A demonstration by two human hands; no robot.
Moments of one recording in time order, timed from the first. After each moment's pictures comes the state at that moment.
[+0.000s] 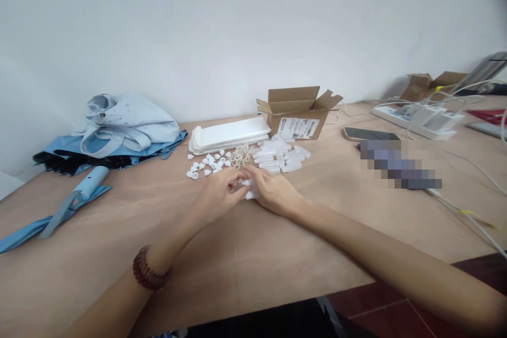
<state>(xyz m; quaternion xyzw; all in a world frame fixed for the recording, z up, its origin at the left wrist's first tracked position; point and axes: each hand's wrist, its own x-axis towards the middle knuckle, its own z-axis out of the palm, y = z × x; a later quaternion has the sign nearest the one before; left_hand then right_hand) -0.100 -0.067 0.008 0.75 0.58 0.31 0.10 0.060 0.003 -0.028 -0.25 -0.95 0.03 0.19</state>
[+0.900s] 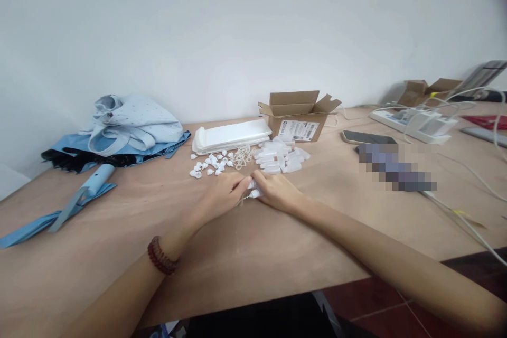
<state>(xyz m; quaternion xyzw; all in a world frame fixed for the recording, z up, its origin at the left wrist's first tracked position) -0.104 -0.065 0.002 0.76 0.58 0.27 0.14 0.062 0.002 -0.018 -0.29 -0.95 0.02 0.10</state>
